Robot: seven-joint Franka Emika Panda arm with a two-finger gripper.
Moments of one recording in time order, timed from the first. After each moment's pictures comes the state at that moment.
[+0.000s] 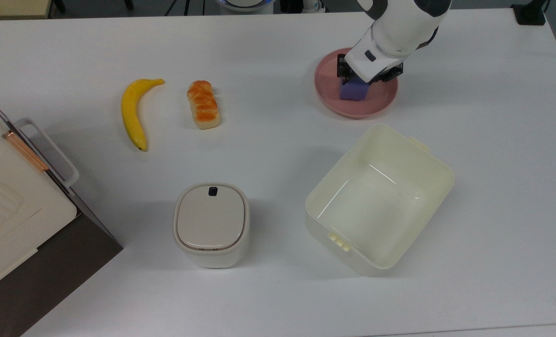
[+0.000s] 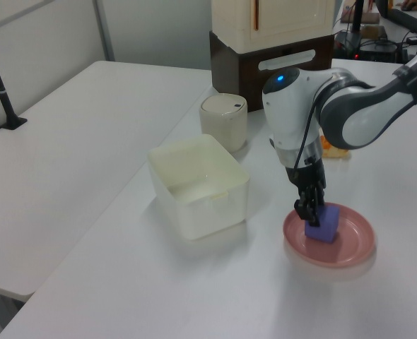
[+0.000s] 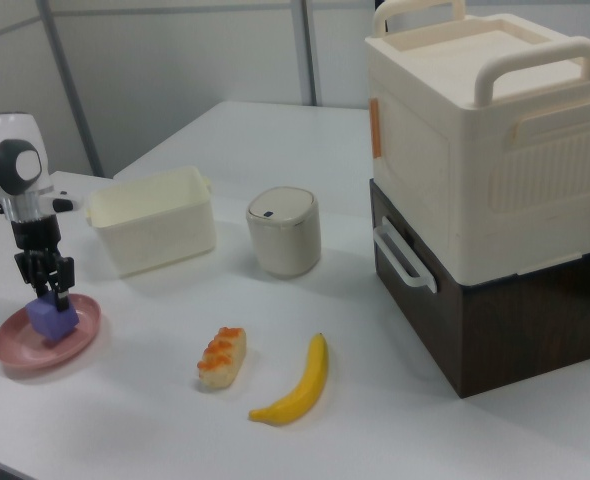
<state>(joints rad) 0.54 0.29 -0.02 -1.83 0.01 1.86 0.54</state>
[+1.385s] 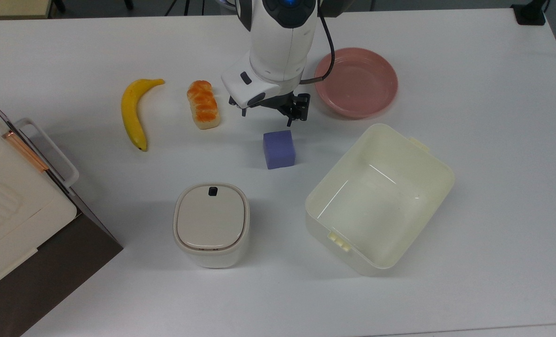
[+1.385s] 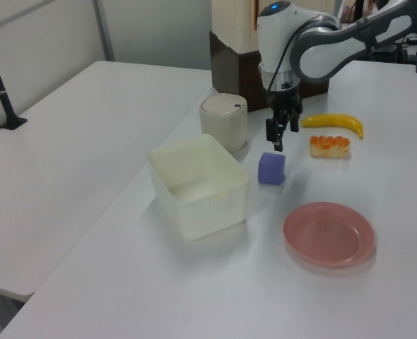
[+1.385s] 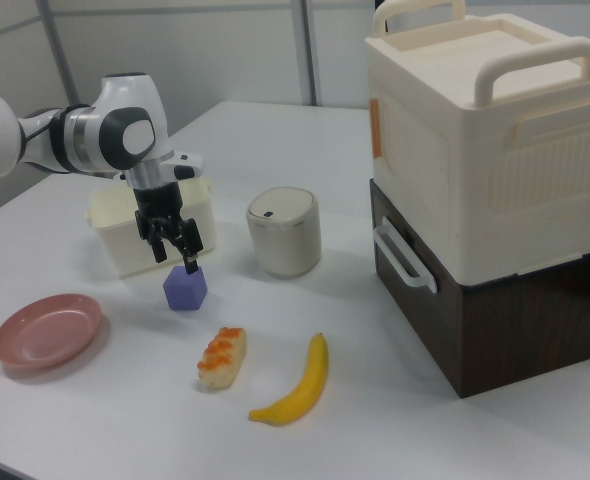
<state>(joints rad) 0.19 0.31 -0.04 -1.71 -0.08 1.92 0.37</state>
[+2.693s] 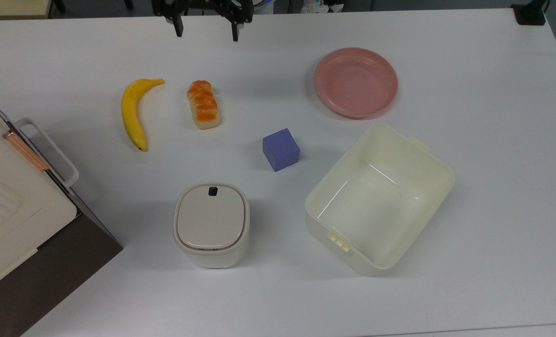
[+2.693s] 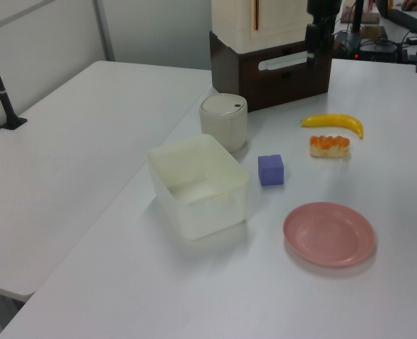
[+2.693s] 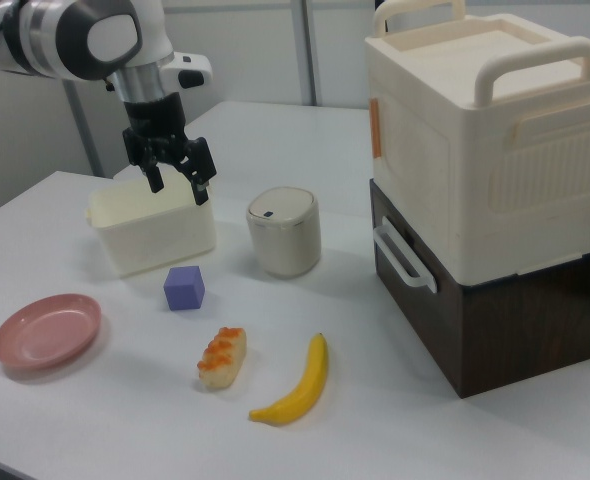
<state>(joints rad) 0.00 -0.02 -0.04 -1.68 0.00 1.71 0.02</state>
